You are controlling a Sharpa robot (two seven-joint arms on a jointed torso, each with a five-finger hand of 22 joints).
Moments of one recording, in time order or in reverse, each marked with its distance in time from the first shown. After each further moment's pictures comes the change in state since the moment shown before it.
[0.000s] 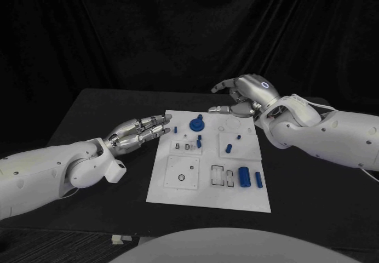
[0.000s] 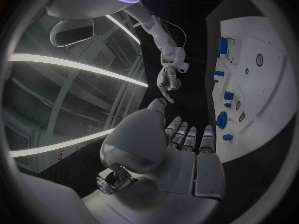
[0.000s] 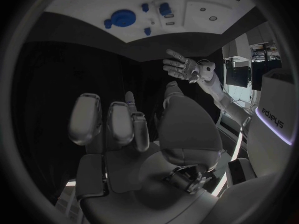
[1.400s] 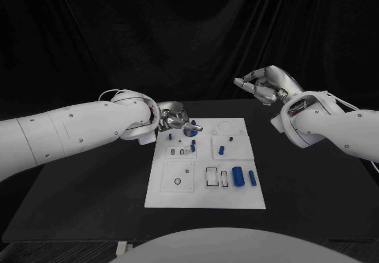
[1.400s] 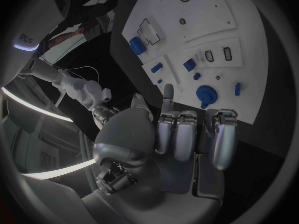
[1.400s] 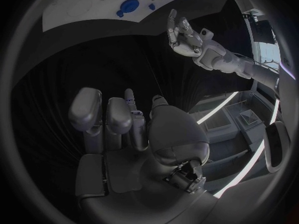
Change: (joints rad) left arm 0.232 0.373 0.001 -0.137 -0.663 -0.152 -0.776; left_hand -0.267 -0.056 -0.273 0.027 -0.350 0.706 0.002 0.308 0.212 1.431 -0.063 1.370 1.276 1.464 -0.106 1.565 1.306 -0.142 1.456 -0.109 1.537 1.304; right arm 0.037 -0.142 -0.001 0.098 0.403 0.025 -0.079; right_hand 0.023 0.280 -0.113 -0.008 0.322 0.055 0.020 0.023 -0.029 0.000 0.022 -0.036 0.000 -0.005 0.019 -0.112 -0.085 0.016 -0.002 0.016 -0.157 0.000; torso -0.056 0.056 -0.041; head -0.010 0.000
